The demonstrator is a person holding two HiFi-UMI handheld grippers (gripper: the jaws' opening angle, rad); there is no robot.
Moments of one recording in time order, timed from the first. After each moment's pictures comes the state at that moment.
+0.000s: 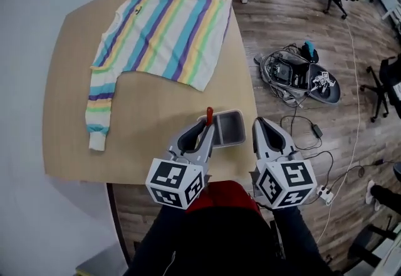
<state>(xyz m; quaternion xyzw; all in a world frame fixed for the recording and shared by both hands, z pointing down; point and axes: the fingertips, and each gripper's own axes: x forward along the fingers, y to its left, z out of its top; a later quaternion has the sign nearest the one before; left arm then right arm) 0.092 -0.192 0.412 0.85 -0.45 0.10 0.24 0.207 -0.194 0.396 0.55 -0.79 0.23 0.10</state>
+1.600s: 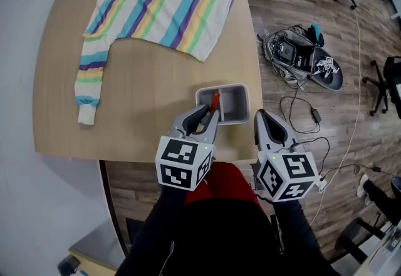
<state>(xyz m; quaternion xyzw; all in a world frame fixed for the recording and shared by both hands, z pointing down) 0.097 -0.175 0.473 0.83 -0.45 0.19 0.28 0.203 -0.168 0.443 0.53 -0.79 0.26 0.17</state>
